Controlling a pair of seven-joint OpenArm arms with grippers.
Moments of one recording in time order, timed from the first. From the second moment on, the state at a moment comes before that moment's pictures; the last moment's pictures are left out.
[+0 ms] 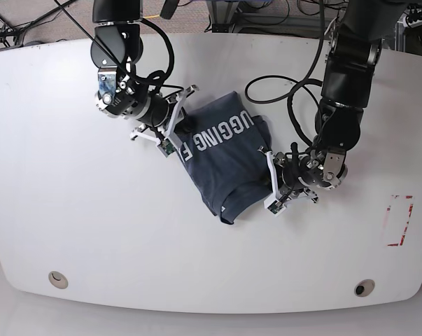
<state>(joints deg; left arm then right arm) -23.1 -11.4 13.6 65.3 -8.7 -34.6 41.8 -5.8 1.4 1.4 95.5 14.9 38.2 -52.6</state>
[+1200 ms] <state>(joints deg) -3.7 -2.8 16.4 90.8 -4.7 0.9 30.8 -5.6 6.4 15.0 104.5 15.6 38.0 -57.0</state>
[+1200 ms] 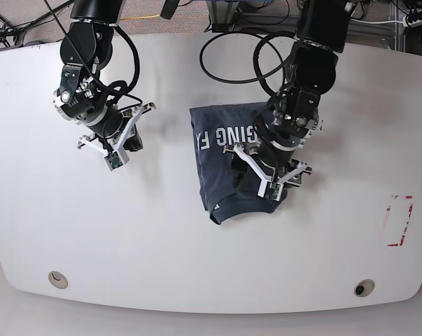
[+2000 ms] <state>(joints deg) -4.2 -8.7 26.8 71.1 15.2 14.9 12.7 -4.5 6.2 16.5 102.6 15.6 38.6 -57.1</state>
